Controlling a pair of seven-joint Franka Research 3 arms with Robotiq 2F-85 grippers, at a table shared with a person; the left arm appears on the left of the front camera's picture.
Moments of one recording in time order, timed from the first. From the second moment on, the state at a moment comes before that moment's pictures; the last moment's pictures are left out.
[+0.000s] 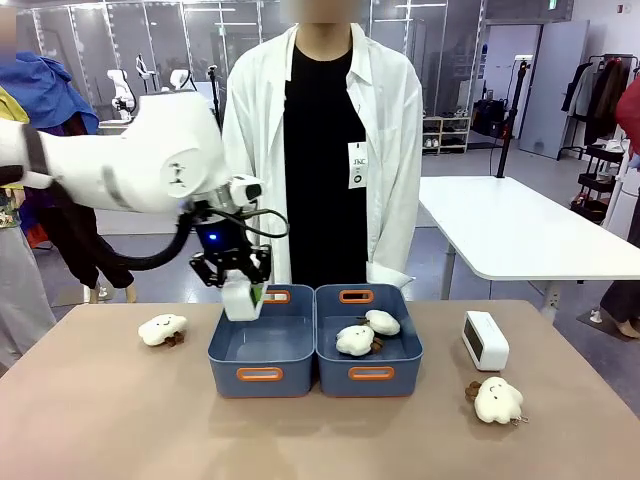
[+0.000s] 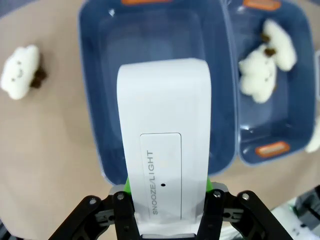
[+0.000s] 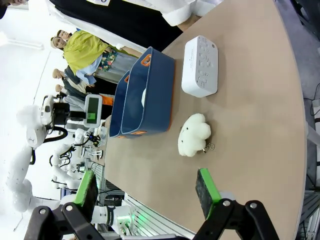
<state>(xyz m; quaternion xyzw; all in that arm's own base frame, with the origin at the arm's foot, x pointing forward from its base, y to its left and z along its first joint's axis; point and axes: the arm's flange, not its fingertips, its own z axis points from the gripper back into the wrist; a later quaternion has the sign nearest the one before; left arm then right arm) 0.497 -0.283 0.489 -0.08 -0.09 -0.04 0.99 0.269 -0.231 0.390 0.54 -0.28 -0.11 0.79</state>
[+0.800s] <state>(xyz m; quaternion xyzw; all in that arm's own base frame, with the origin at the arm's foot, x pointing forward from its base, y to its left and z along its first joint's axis) 0.596 -0.304 0.384 -0.03 -0.02 0.02 1.00 0.269 -0.231 0.391 0.54 -0.28 -0.11 0.79</state>
